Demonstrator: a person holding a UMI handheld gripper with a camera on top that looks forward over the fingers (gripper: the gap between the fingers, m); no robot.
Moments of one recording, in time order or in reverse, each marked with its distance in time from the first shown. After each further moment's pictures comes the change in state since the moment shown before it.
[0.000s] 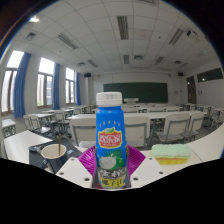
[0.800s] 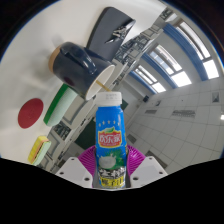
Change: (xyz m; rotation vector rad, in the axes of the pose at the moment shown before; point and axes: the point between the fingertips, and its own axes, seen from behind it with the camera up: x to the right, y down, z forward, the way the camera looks) arm -0.042 -0.118 -0.013 0.003 0.340 -2.252
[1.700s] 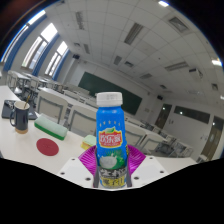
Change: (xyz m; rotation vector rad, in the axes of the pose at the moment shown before) arm -0.208 0.144 -0.108 -0.346 -0.177 1.774
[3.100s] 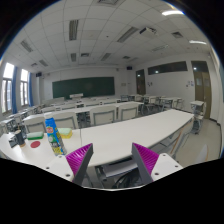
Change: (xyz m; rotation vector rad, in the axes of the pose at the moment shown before) arm 0.259 0.140 -0.205 -0.151 0.135 0.507
